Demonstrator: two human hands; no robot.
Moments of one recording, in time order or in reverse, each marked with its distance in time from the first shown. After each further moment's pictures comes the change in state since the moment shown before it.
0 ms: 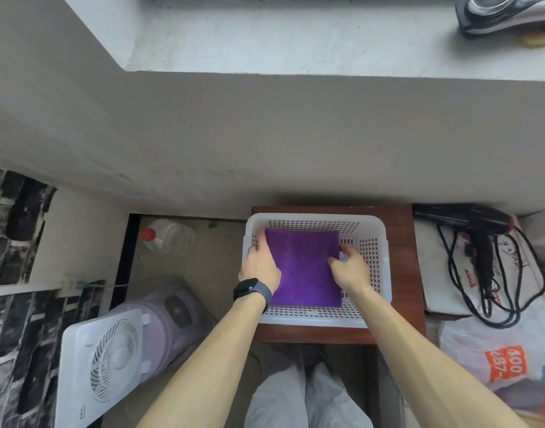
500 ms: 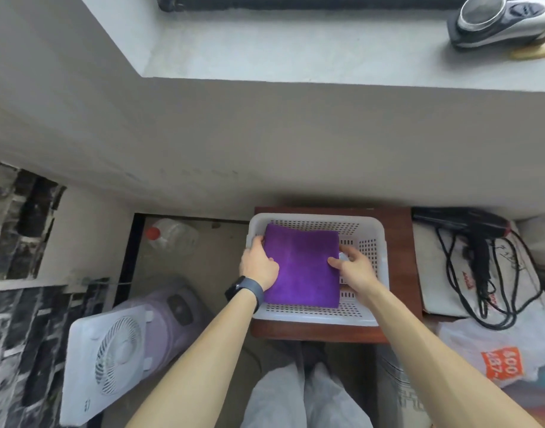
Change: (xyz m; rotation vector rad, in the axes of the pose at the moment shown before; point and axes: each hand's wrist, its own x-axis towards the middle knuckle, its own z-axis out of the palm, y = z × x) left_hand 0.000 -0.009 -0.012 -0.335 -0.054 -0.049; right_hand -0.014 -0.002 -0.020 0.393 -0.201 0.096
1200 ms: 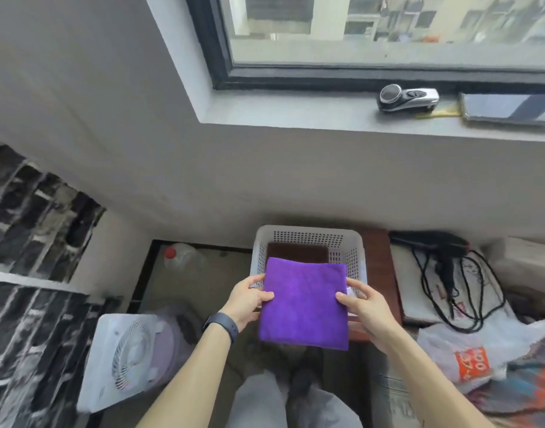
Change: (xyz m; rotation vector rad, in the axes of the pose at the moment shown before) left_hand -0.133 -0.041 -0.036 -0.797 -0.288 -0.156; right_hand -0.161 0.035 -0.045 0.114 -0.079 -0.181
